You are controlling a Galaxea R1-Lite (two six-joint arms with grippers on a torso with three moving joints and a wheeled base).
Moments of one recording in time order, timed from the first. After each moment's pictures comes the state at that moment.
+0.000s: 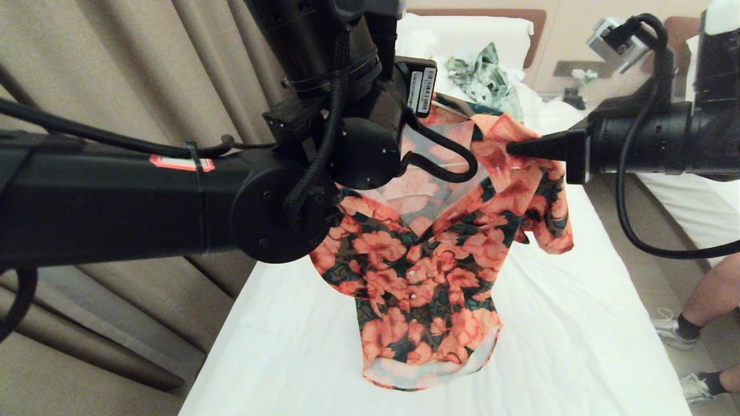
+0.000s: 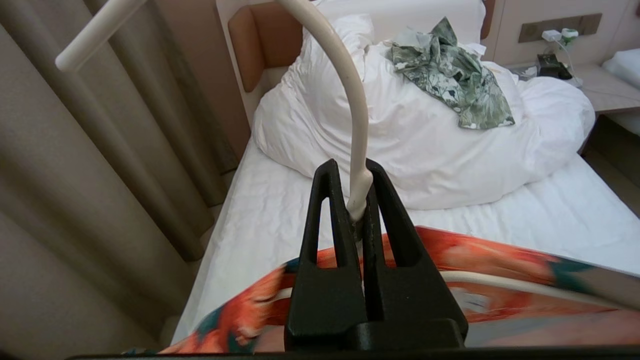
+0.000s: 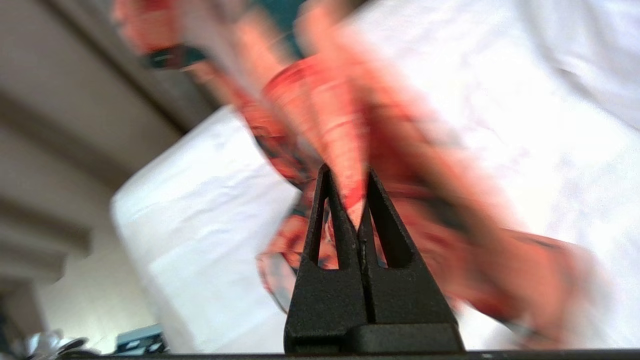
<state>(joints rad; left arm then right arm) -0.90 1.93 -1.60 -0.75 0.74 0.45 0.35 1.60 -1.45 0.06 0.40 -0.14</state>
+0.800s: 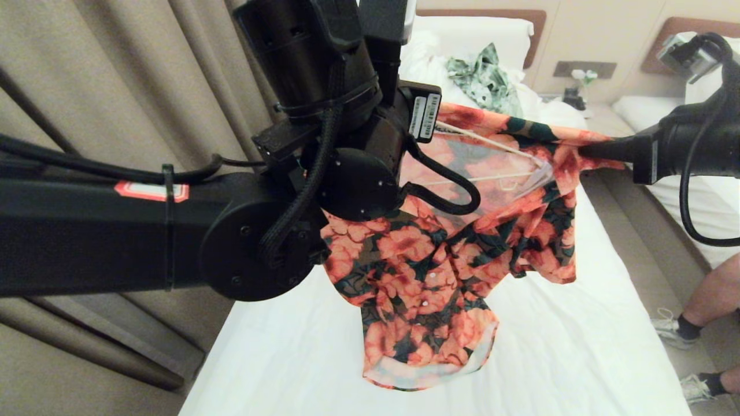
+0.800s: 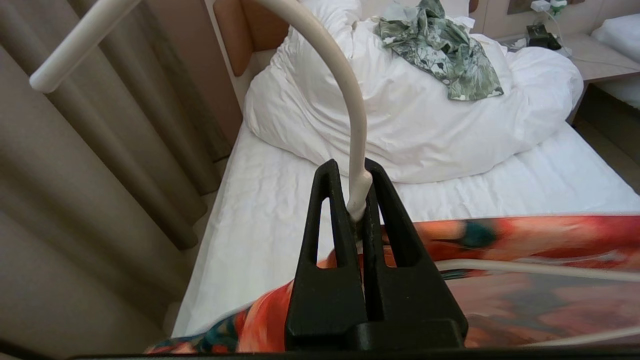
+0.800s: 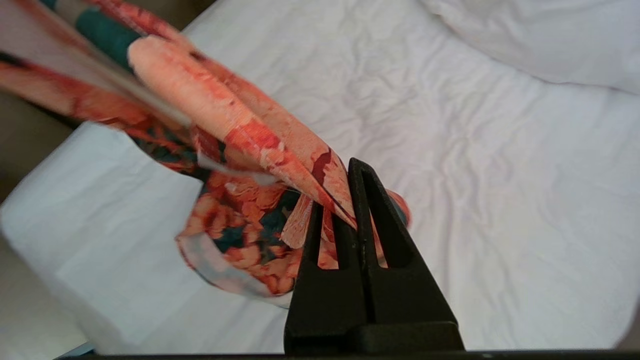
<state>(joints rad) -0.94 1.87 -1.46 -0.77 0.77 0.45 0.10 1.54 -1.39 0.10 0.38 -0.21</state>
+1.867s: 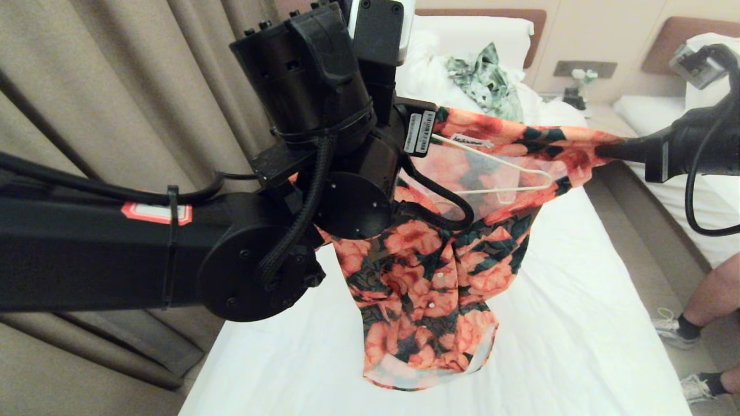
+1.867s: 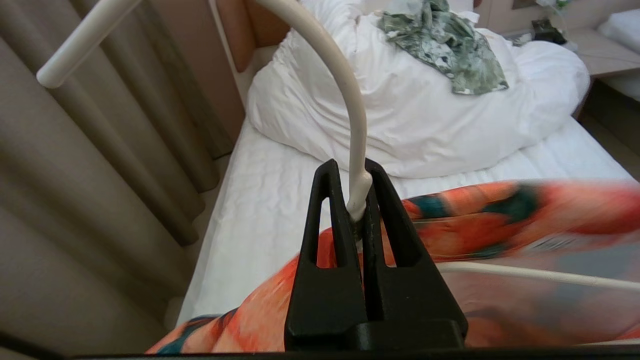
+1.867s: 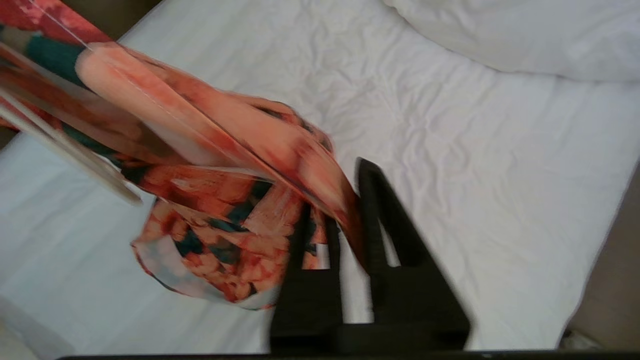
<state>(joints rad) -0.94 1.86 -1.38 -0.83 0.77 0.45 0.01 1.57 -1.39 0.07 0.40 -0.24</state>
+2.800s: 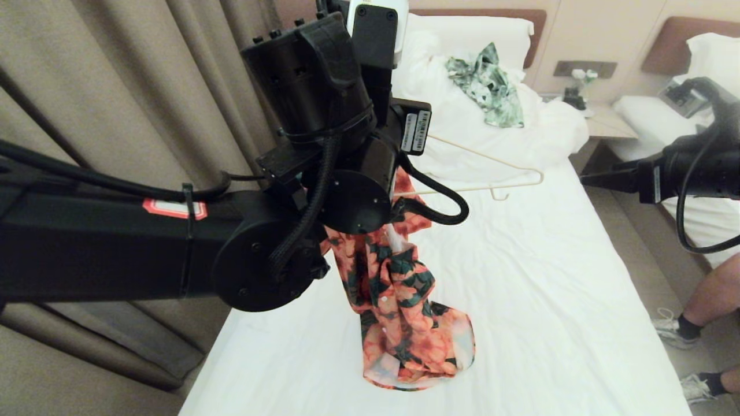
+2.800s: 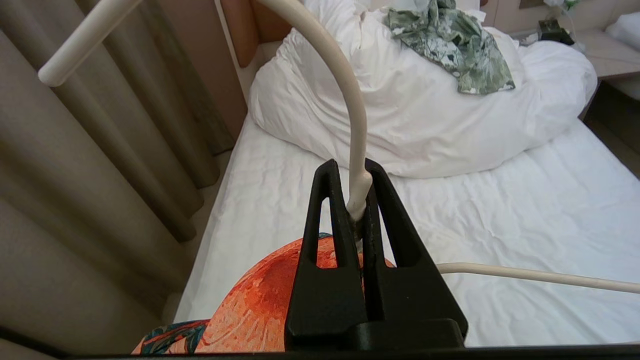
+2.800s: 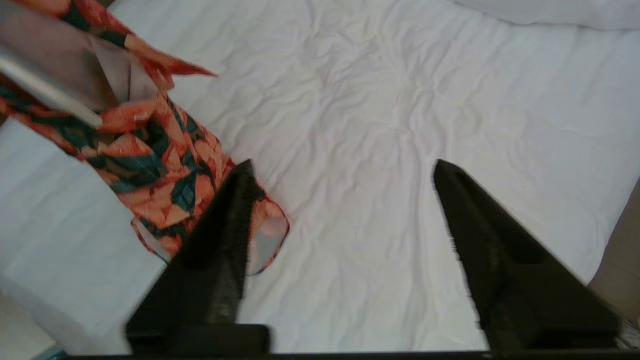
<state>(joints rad) -0.92 1.88 -1.40 -0.83 0.76 0.43 -0.01 1.59 -1.31 0.05 0.40 -0.23</state>
